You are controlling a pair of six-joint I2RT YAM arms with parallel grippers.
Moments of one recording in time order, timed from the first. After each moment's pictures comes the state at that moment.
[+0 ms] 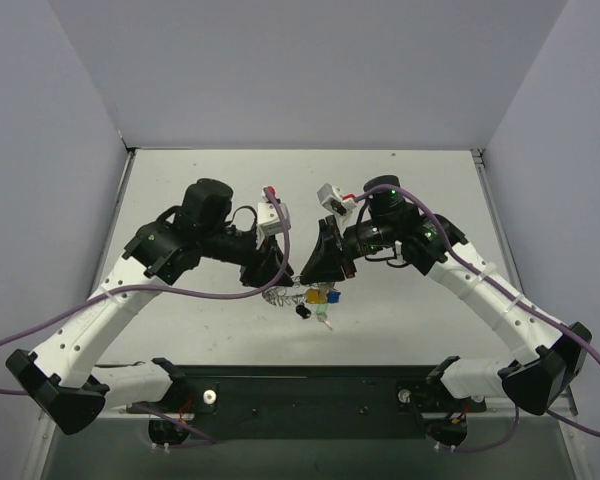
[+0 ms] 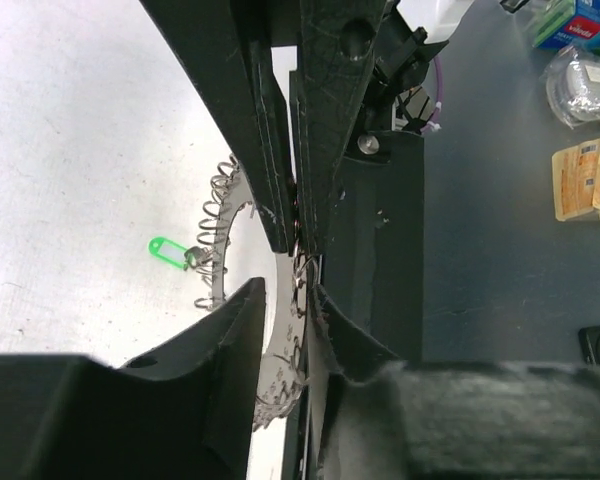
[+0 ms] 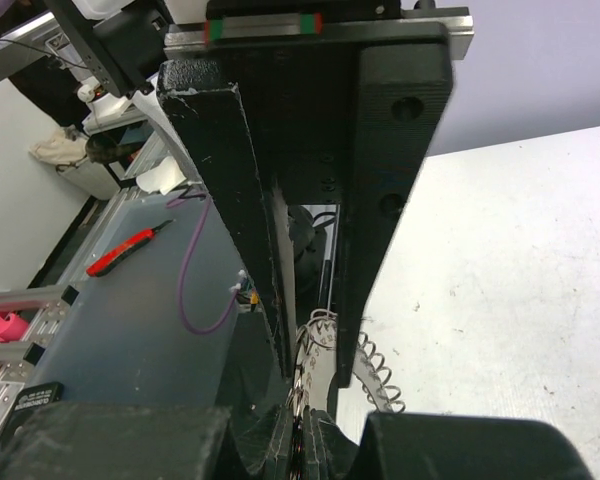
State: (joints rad) left arm -0.67 1.19 1.37 -0.81 0.82 0.20; right arm 0.67 1.28 1.29 -0.56 -1.02 -0.18
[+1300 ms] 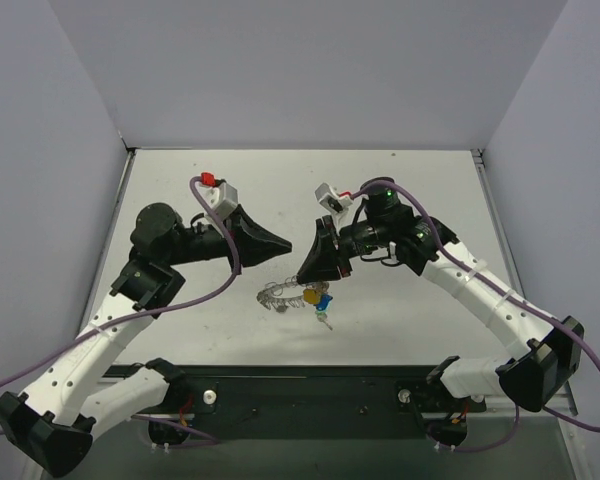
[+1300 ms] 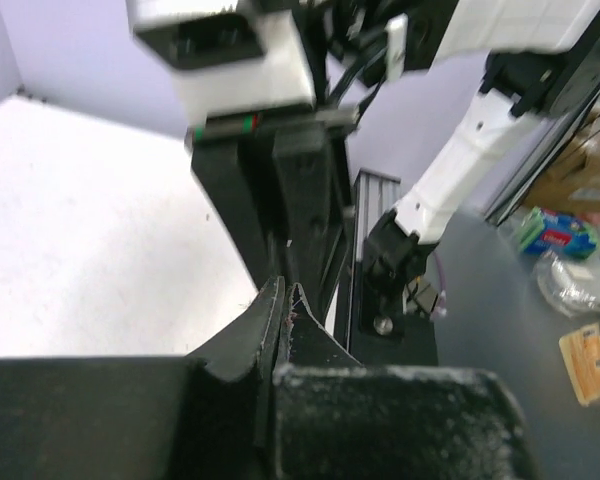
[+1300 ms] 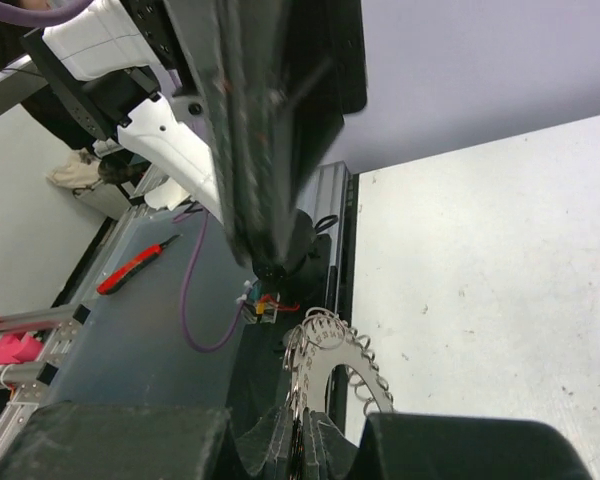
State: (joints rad) left arm -0.55 0.96 1.00 0.06 0.87 -0.32; right arm 0.66 1.30 1.23 -0.44 -1.05 -0.09
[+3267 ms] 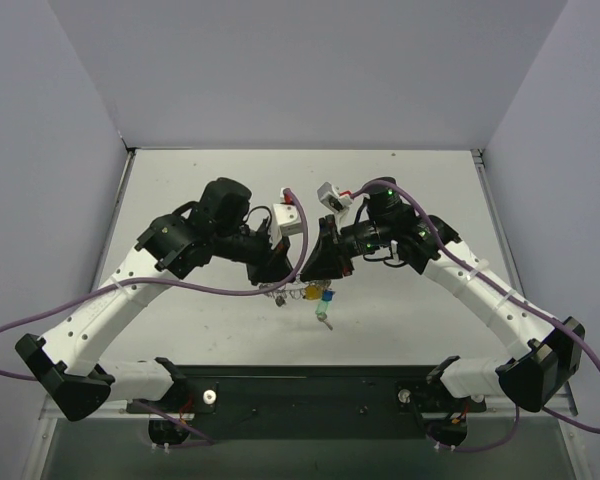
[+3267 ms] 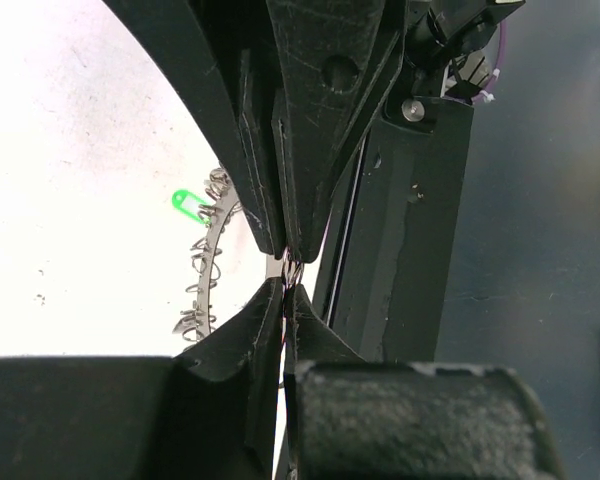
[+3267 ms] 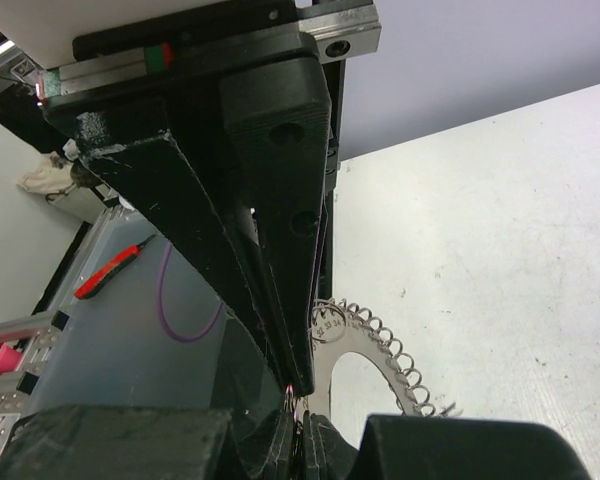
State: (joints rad) left arm -0.75 1.27 1.46 -0.92 0.62 0.19; right arm 0.65 1.30 1.23 -0.50 -0.99 -0.10
